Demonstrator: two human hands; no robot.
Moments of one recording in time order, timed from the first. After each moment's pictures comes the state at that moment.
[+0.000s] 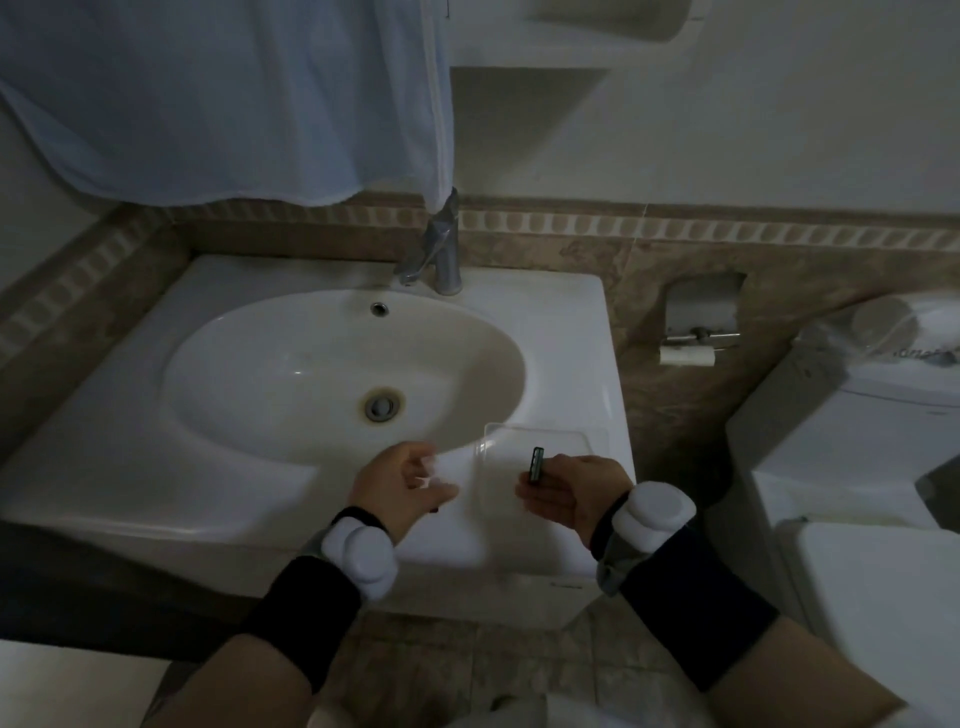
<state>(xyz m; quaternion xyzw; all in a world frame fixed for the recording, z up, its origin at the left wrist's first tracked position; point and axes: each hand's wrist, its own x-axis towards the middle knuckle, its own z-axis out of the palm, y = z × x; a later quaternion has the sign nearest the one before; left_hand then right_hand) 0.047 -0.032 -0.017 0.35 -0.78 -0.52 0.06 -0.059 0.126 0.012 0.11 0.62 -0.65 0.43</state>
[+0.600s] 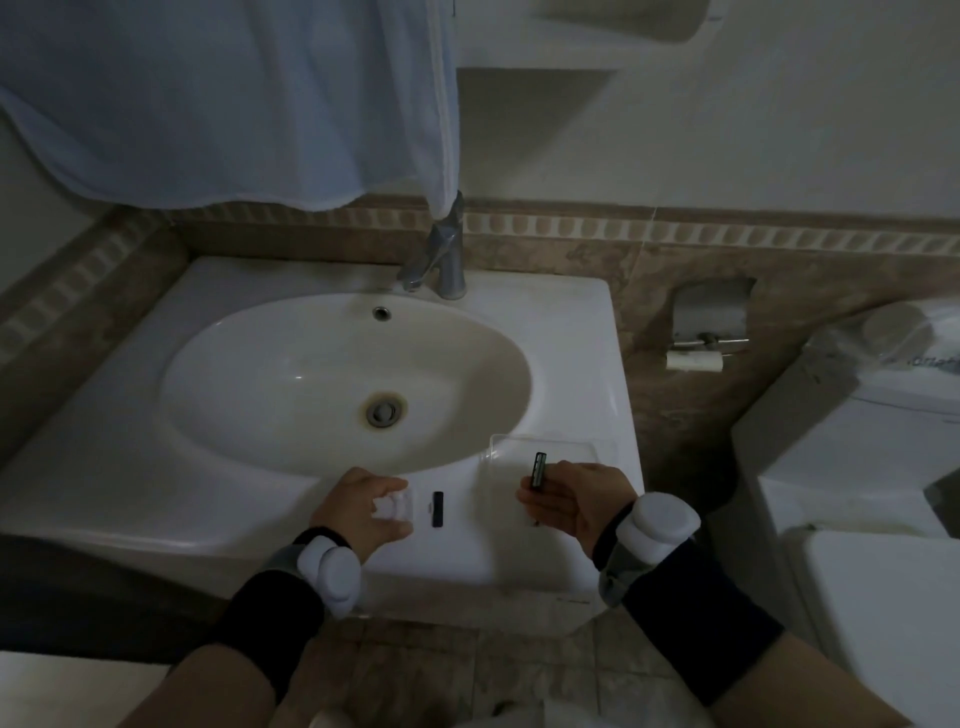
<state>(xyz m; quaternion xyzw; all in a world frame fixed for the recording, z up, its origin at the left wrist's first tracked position) 0.065 -0.074 -0.036 0.32 -0.86 -0.38 -0.06 -0.066 0.116 0.009 0.12 0.61 -0.66 0.43</state>
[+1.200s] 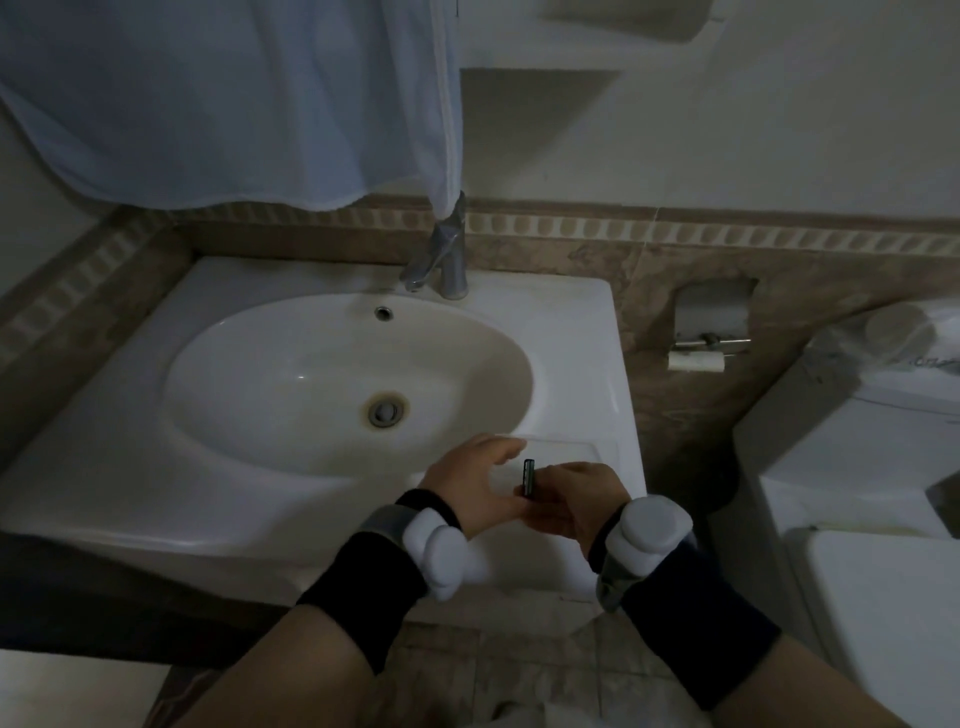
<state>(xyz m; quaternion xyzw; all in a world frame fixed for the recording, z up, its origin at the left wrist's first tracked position) 0.002 -0.006 -0.002 0.15 -0.90 -0.40 0.00 -0.061 0.112 0.015 0.07 0.66 -0.60 0.44</state>
